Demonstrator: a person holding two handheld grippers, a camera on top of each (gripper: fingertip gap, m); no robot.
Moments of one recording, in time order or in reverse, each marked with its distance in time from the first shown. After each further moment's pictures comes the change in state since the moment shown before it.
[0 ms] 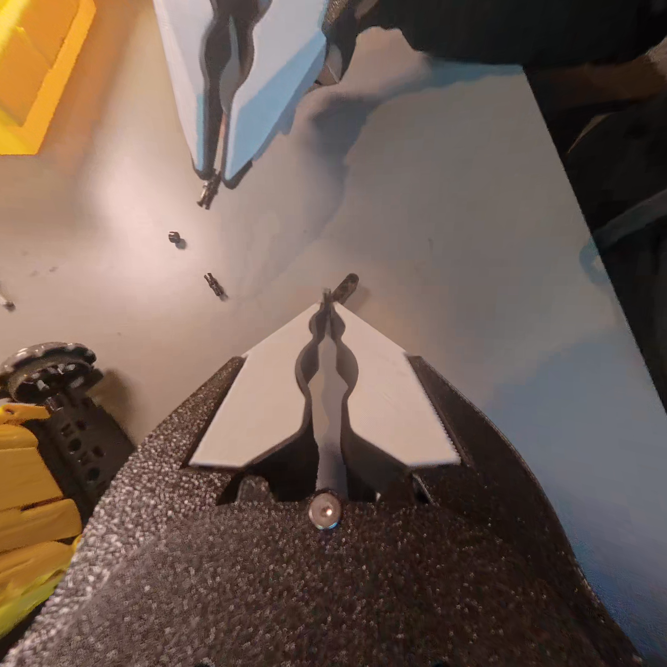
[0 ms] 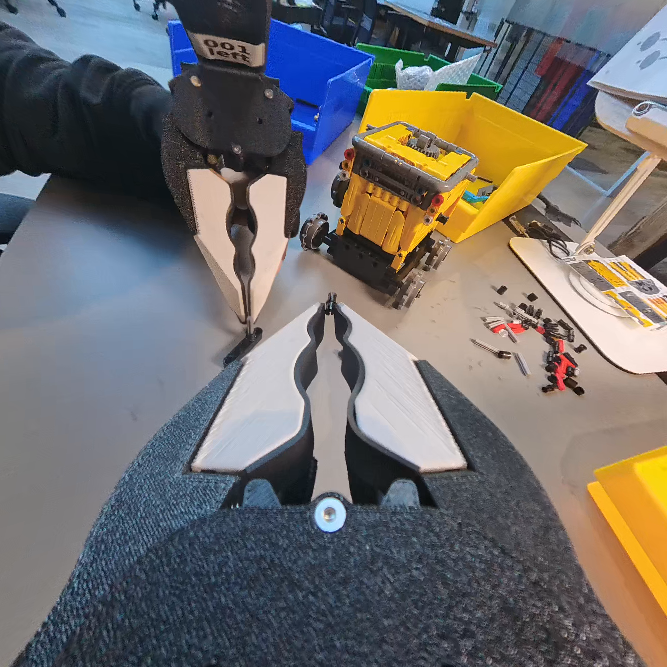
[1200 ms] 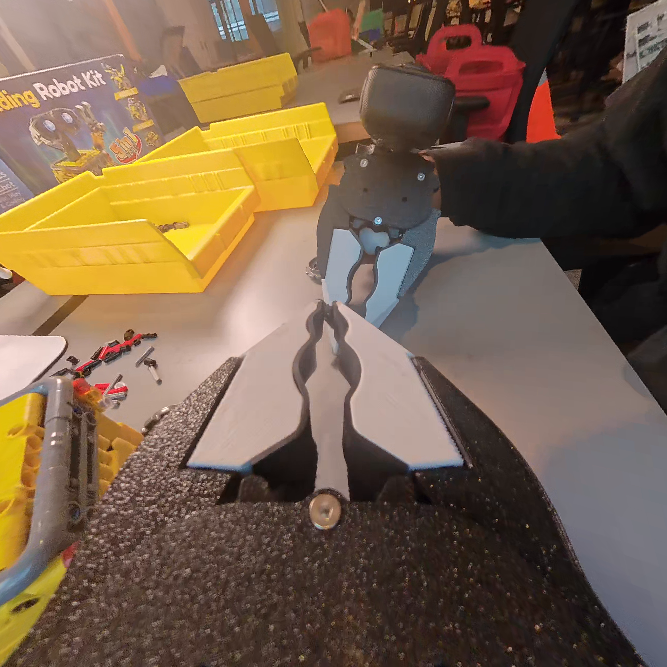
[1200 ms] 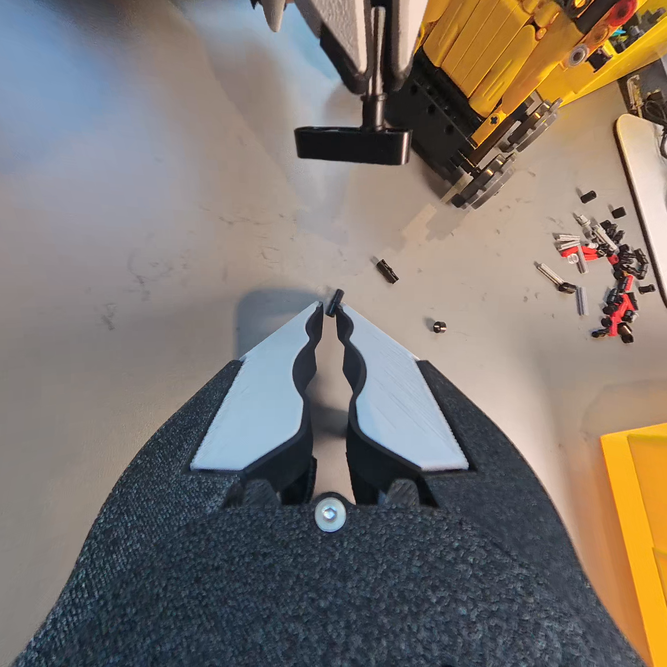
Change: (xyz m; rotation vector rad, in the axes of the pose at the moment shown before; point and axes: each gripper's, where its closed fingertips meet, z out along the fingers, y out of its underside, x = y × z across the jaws) left arm -0.028 -0.067 -0.036 0.422 -0.221 0.032; right arm -0.020 0.070 0.009 -0.426 -0.042 -0.134
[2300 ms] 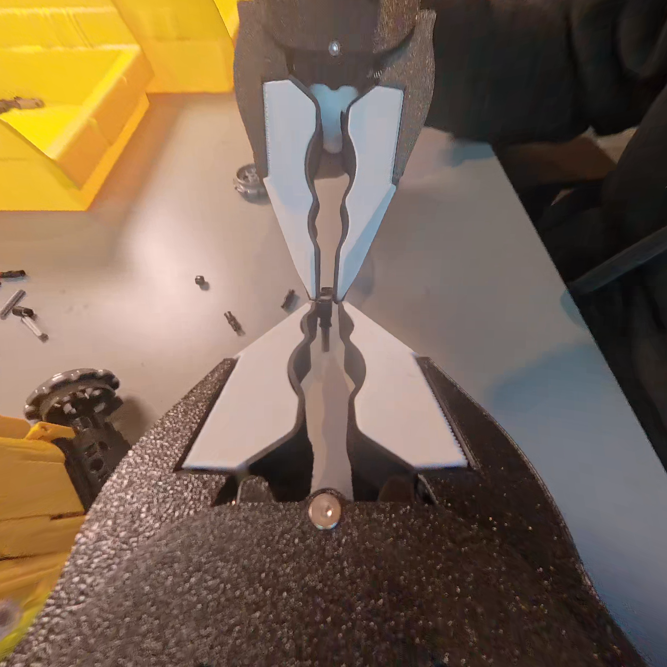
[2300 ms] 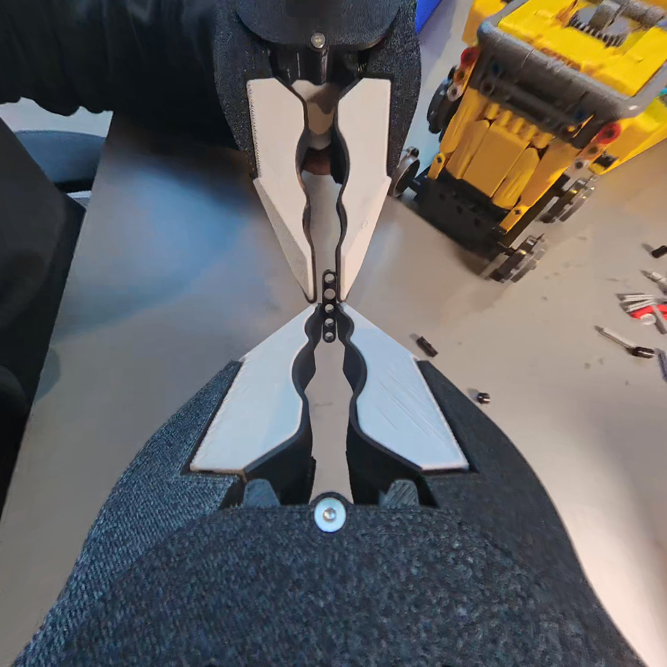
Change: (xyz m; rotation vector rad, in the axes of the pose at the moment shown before) left arm 0.028 0.049 0.004 -0.268 0.204 -0.075; right arm -0.019 -0.055 -0.011 0.171 -0.202 0.157
